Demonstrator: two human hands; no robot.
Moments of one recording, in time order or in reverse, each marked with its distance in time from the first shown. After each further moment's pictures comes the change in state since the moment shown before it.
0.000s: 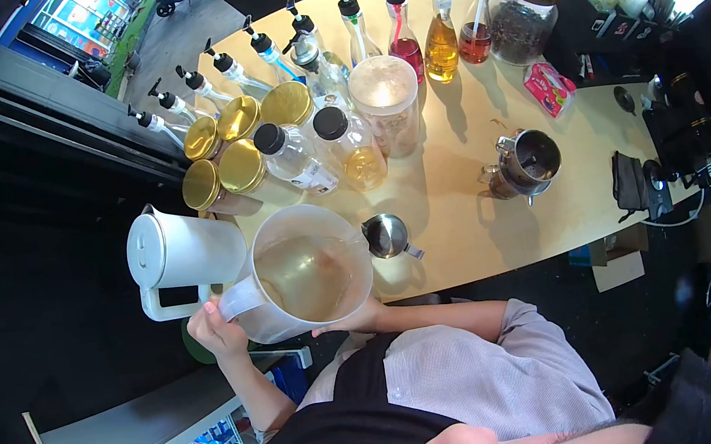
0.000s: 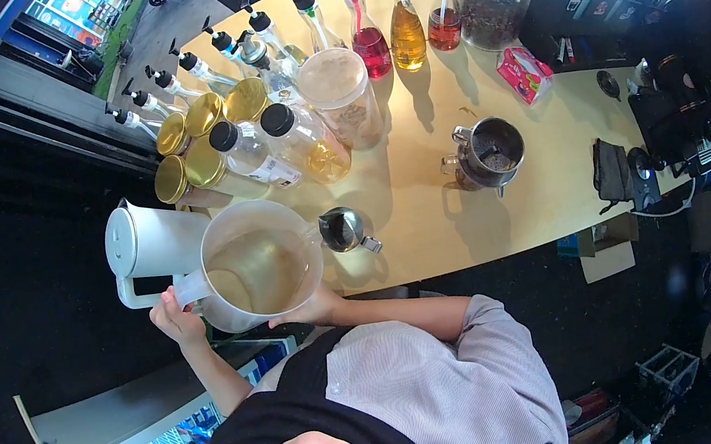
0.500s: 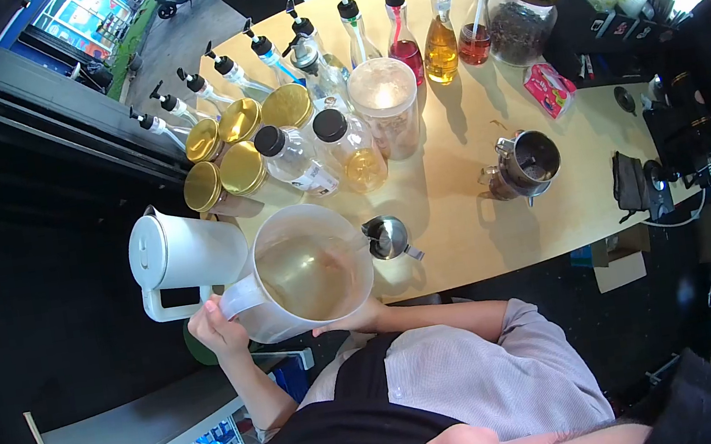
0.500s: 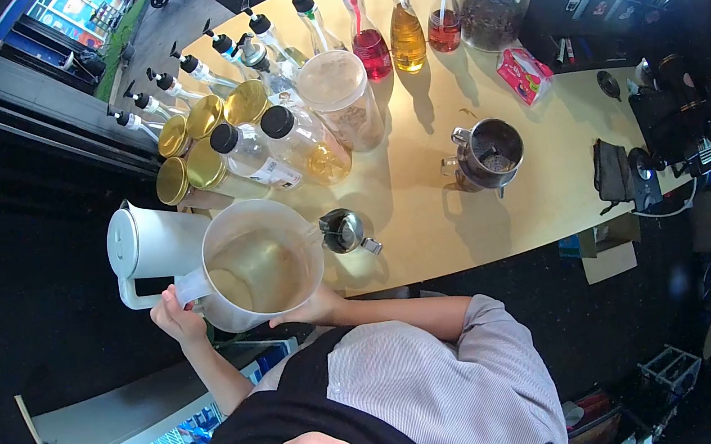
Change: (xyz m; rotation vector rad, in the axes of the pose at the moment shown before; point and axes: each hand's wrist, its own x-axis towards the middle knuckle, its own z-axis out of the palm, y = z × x) left_hand 0.001 0.000 0.002 0.044 0.005 -0.010; right_hand 0.001 -0.011 -0.002 0.048 -0.010 0.063
